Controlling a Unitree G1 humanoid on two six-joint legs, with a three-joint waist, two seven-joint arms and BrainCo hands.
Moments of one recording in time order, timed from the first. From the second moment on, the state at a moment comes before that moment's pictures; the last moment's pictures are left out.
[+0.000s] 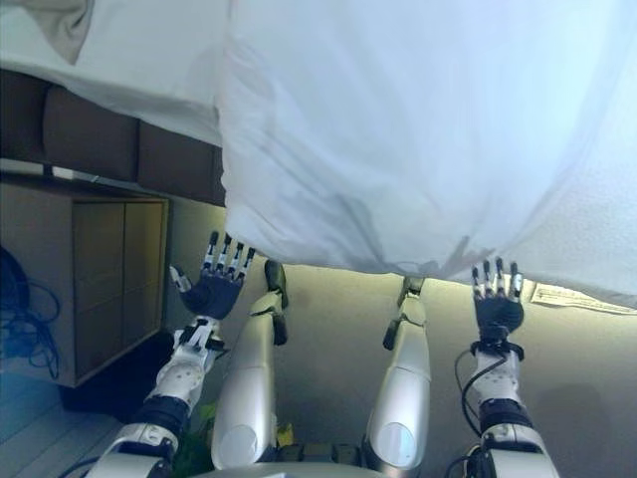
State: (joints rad) left arm -0.21 0.22 -0.06 0.54 -1.51 -0.01 -0.90; right arm -0.16 -0.32 -0.11 0.63 1.41 -0.24 0.53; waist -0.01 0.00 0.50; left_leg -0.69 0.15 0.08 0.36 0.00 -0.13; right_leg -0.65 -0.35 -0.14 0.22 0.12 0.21
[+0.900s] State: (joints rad) left arm -0.08 0.25 0.02 0.62 -1.48 0.05 -0.98; right arm -0.16 -0.34 -0.11 0.61 1.38 -0.24 0.45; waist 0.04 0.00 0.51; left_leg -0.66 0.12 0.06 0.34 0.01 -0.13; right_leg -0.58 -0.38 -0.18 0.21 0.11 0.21
